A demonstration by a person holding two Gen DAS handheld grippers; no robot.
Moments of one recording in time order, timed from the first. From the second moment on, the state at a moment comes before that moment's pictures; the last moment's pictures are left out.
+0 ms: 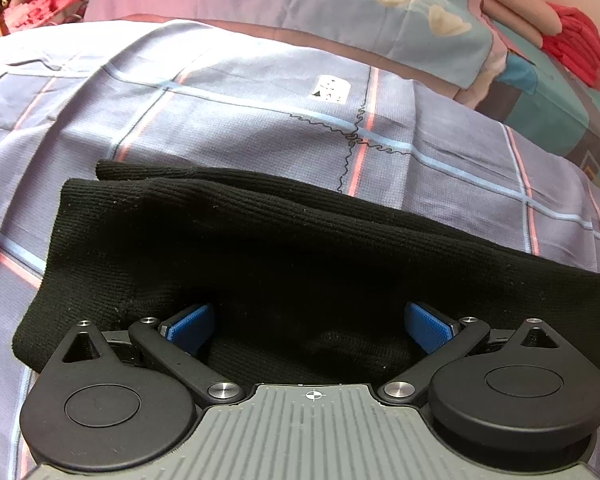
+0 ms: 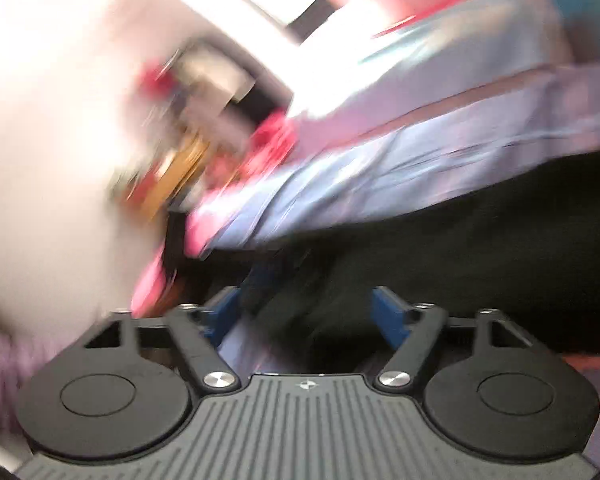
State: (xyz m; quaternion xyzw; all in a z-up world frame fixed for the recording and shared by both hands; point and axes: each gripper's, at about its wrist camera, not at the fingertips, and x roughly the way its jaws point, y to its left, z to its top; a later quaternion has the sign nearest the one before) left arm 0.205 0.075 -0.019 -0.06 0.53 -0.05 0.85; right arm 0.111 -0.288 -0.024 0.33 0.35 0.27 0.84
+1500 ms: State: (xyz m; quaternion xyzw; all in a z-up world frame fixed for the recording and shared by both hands) left arm 0.198 0.057 -0.021 -0.04 0.51 0.00 0.86; right arm 0.021 -0.564 -0.040 0.52 0.22 -0.12 0.82
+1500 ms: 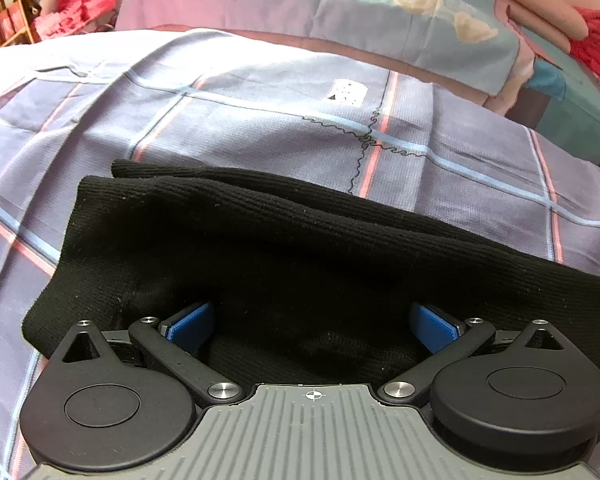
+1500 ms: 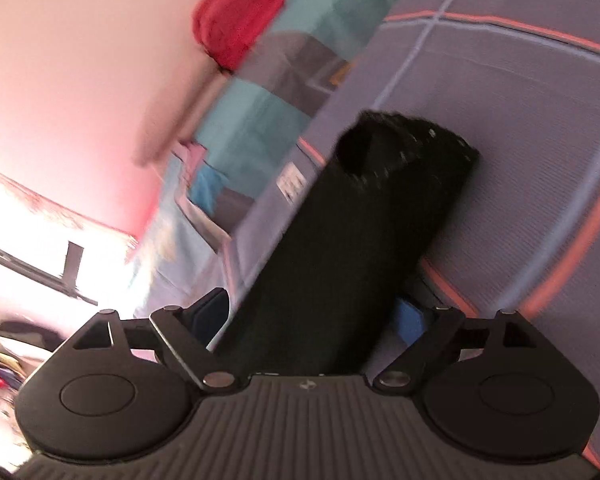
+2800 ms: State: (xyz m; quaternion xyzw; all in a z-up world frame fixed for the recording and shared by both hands) left arm 0.187 0.042 0.007 0.04 0.52 0.02 0.85; right arm 0.068 -0.466 -0.015 0.23 0.28 -0.22 0.91
